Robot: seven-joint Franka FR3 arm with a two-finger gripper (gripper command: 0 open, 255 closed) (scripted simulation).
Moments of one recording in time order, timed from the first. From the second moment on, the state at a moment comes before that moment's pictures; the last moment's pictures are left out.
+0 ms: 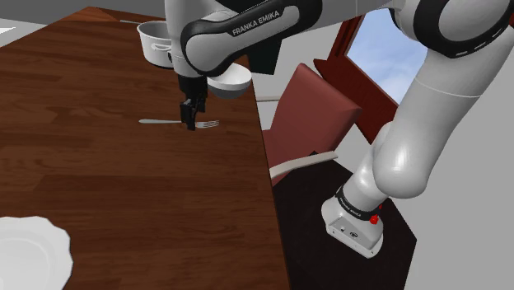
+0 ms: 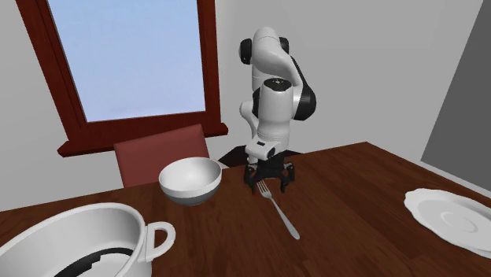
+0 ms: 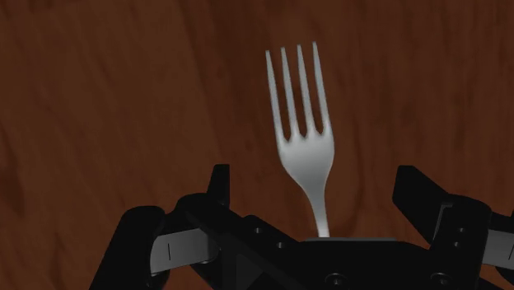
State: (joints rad) arm 0.26 0.14 0.22 -2.00 -0.06 2.09 -0.11
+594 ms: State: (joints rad) arm 0.26 0.15 0.22 -2.00 -0.07 2.11 -0.11
